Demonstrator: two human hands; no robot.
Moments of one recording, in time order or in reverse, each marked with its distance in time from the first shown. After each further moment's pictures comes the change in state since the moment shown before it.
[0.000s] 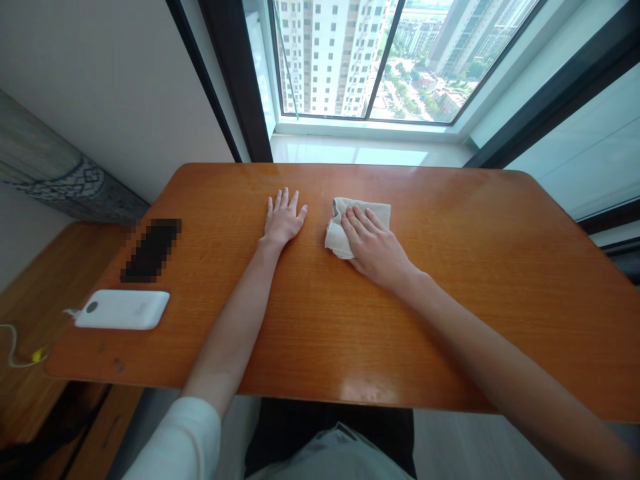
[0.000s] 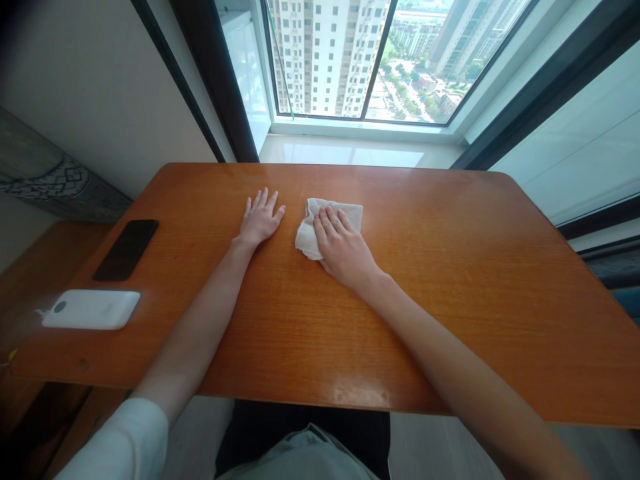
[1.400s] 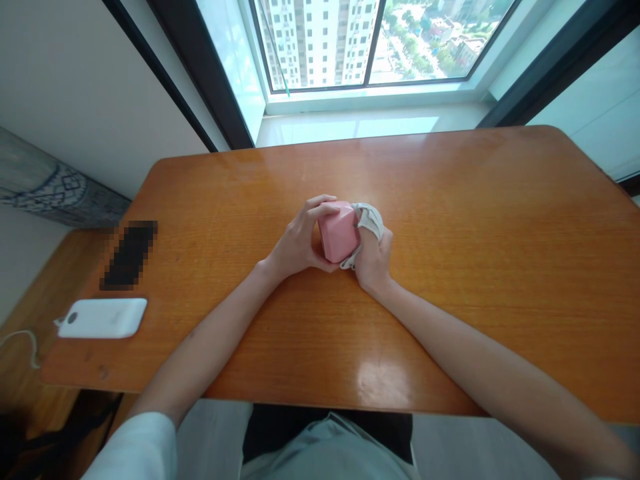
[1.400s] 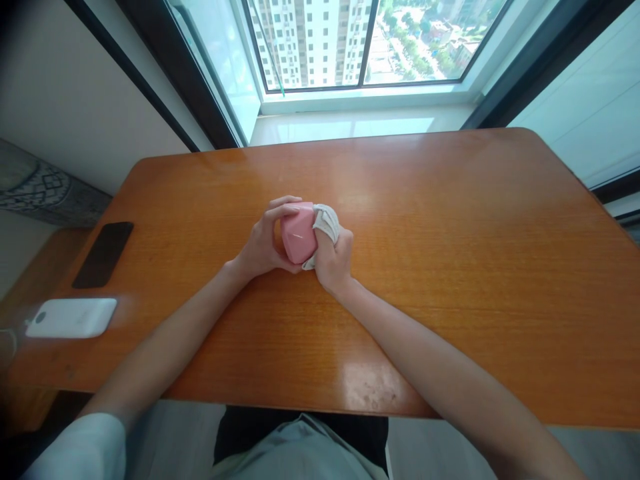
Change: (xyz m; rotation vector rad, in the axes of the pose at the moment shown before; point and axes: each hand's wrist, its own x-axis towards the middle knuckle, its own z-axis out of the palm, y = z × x) left_hand -0.067 0.062 0.018 -0.658 0.234 0.903; right_hand -0.019 -0.024 0.034 1.284 0.719 0.723
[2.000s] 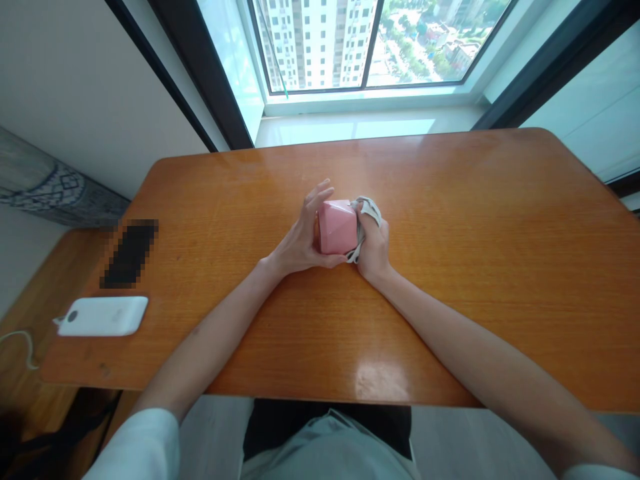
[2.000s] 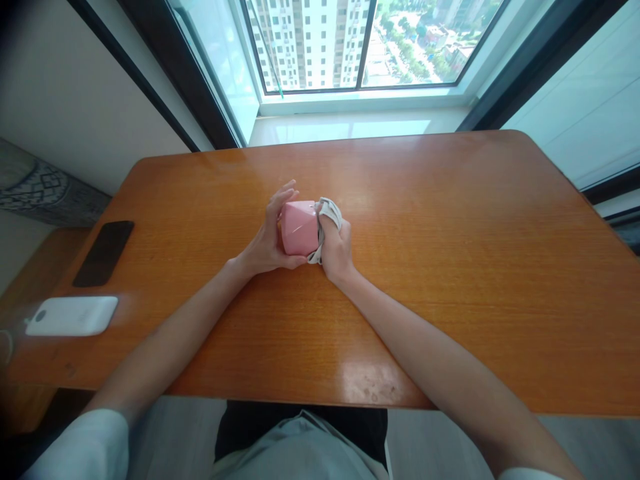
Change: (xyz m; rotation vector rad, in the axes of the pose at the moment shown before) left_hand 0.001 -0.002 0.005 -0.065 -0.040 -0.085; right_hand 0.016 -0.001 0.005 0.088 -0.029 0.055
